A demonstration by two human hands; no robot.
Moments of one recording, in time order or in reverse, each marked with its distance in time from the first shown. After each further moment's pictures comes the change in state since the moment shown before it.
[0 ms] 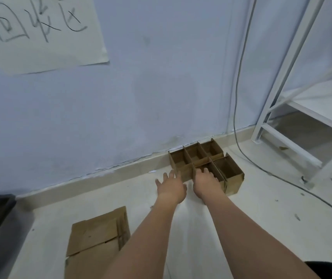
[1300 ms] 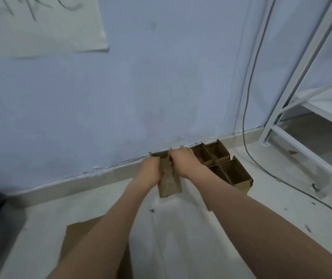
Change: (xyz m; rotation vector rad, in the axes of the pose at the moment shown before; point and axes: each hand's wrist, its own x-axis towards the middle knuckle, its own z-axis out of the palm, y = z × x) left_hand 0.026 -0.071 -0.066 -0.315 0.244 0.048; right_hand 0.039 -0.084 -0.062 -0.036 0.050 -0.446
